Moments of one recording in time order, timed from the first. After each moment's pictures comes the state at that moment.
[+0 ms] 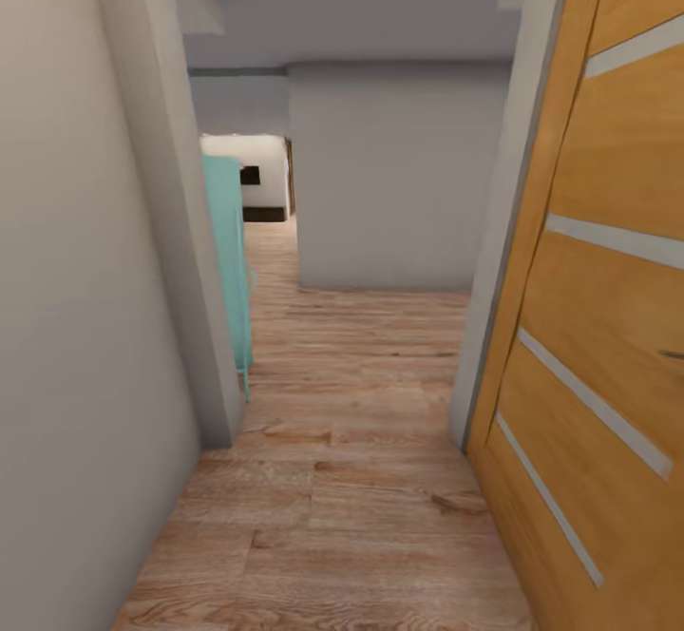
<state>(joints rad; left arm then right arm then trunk) 0.00 0.00 0.02 -0.09 0.31 -0.02 -0.01 -0.20 -0.05 0.11 0.03 0.04 -0.12 0.03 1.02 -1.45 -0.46</state>
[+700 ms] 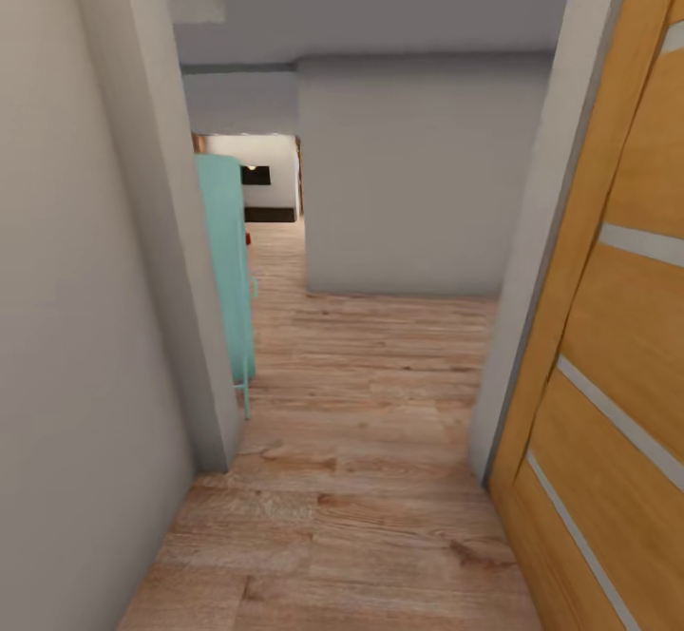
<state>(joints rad) 0.00 0.00 0.02 -0.09 0.31 -0.02 -0.01 -0.20 -0.05 0.11 0.03 0.04 -0.12 0.03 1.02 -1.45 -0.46</state>
